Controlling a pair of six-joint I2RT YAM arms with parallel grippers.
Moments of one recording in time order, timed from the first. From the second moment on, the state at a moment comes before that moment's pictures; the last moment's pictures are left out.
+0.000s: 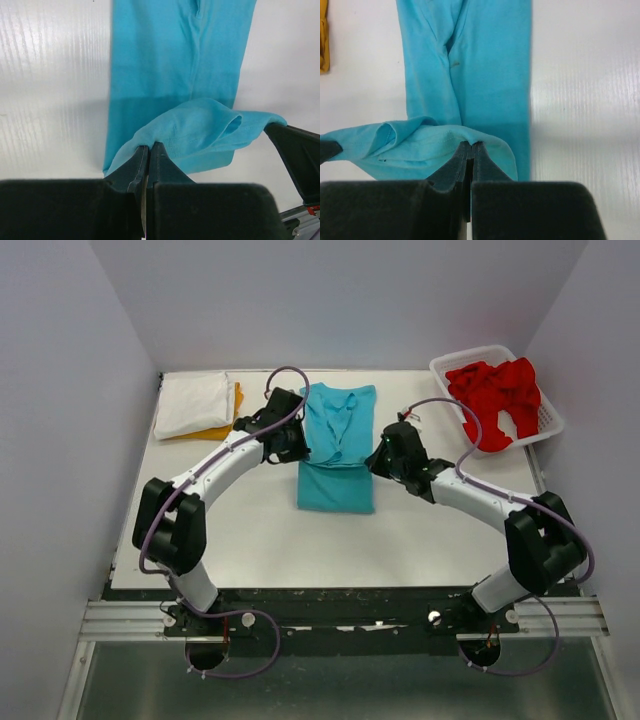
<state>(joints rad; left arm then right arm) -0.49 1.66 1.34 -0.56 0.02 -0.68 0.57 1.52 0.93 -0.05 0.19 0.73</state>
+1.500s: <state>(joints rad) -0.43 1.67 1.11 -0.33 0.36 -0.68 0.53 1.67 0.83 0.25 -0.25 0.71</state>
